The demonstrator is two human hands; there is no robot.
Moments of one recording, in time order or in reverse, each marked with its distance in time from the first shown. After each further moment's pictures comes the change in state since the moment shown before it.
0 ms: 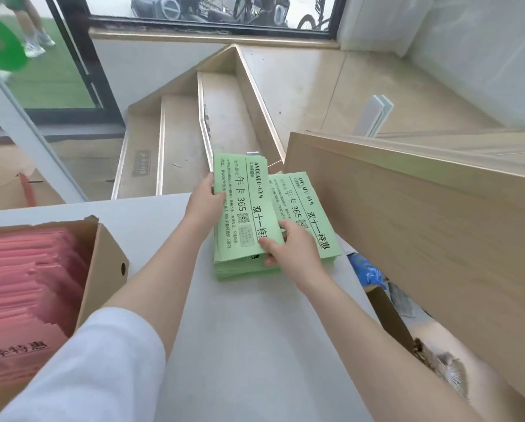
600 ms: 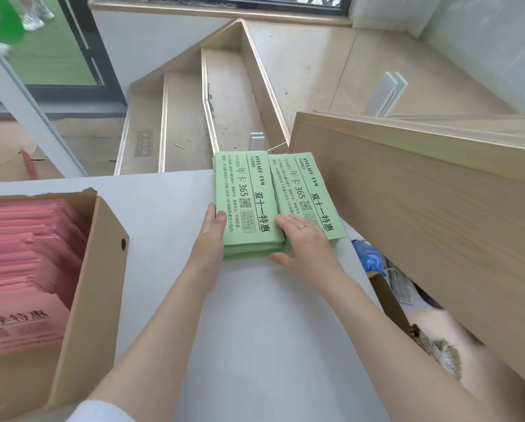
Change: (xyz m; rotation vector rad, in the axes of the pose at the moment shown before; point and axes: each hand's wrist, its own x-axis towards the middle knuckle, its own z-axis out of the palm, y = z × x) left_hand -0.093 -0.044 0.022 -0.438 -0.024 -0.117; right_hand -0.006 0.043 -0.013 -0.758 -0.079 -0.423
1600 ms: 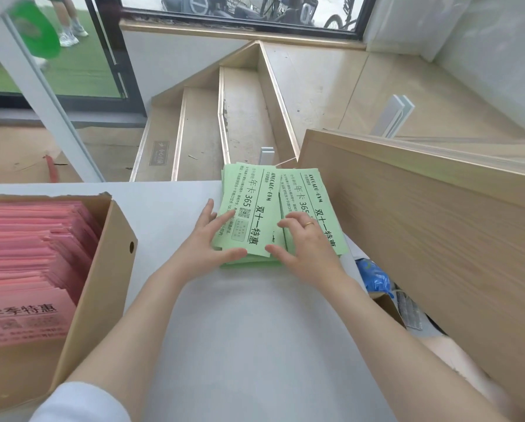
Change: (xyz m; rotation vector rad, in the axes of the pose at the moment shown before) left_hand 0.011 0.010 -0.036 0.642 -0.176 0.203; right_hand 0.015 0.002 -0.008 0.159 0.111 -0.031
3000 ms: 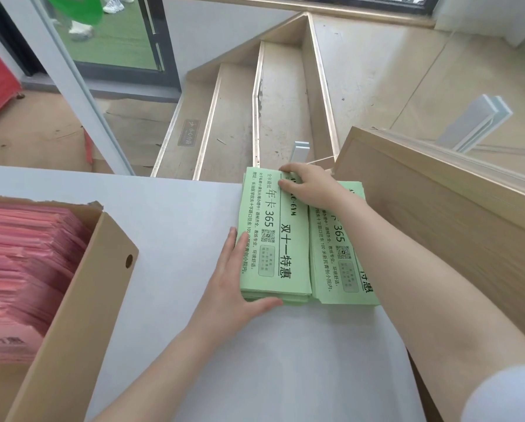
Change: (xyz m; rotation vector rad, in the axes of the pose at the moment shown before) left_hand -0.004 0.002 0.044 0.119 0.161 -0.014; right_hand 0.188 0.019 -0.001 0.049 -0.369 -0.023
